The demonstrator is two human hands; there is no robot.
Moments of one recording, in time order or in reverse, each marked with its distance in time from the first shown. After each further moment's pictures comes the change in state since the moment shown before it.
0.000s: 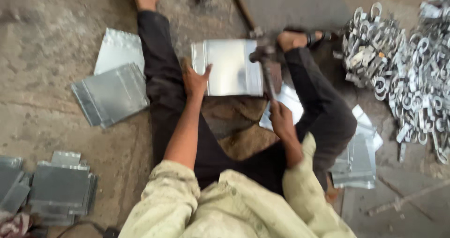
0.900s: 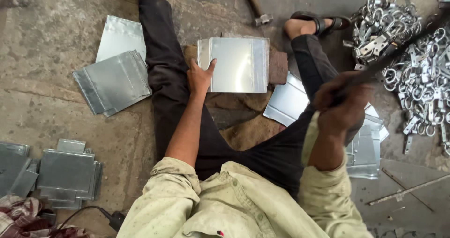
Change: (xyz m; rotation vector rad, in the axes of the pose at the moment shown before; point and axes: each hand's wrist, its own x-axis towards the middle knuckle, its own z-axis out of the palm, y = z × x) left_hand -0.031 -0.001 -0.016 0.072 -0.154 -0.126; right_hand -0.047 -0.118 -0.087 0.787 0.152 -0.601
